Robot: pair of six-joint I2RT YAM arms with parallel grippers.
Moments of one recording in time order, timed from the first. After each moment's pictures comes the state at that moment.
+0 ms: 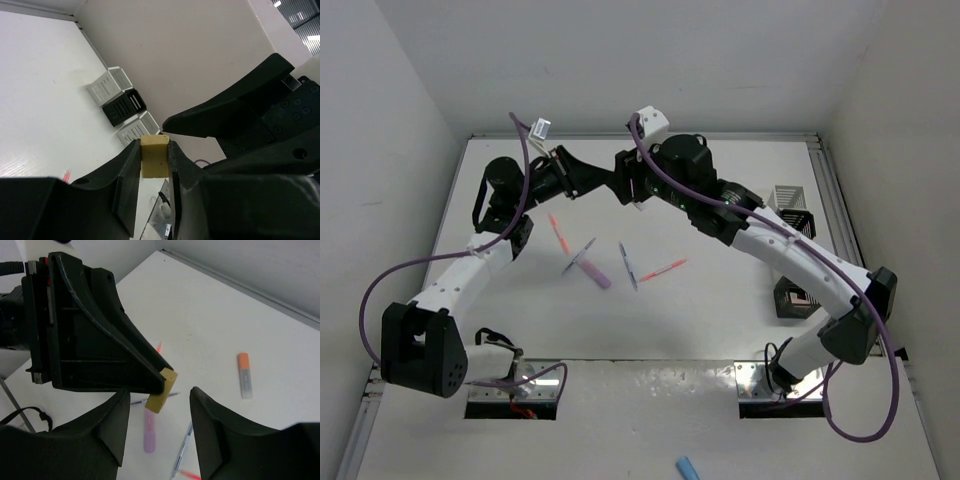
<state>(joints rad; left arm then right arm) -0.21 1.27 0.93 0.51 0.78 -1.00 0.83 1.51 1.51 -0.24 0.07 0.16</state>
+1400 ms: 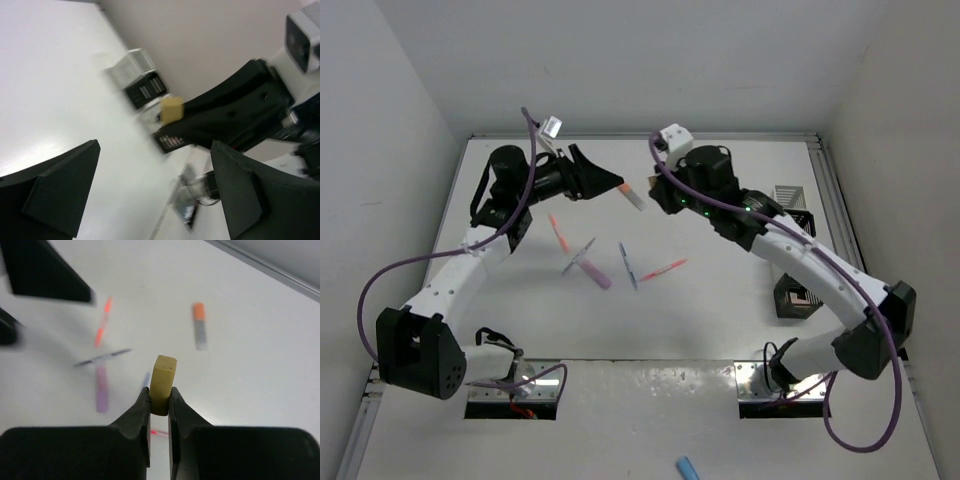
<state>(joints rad) -0.23 1.25 0.99 0.29 0.78 -0.82 0.74 1.44 1.36 -0.32 0.05 0.07</state>
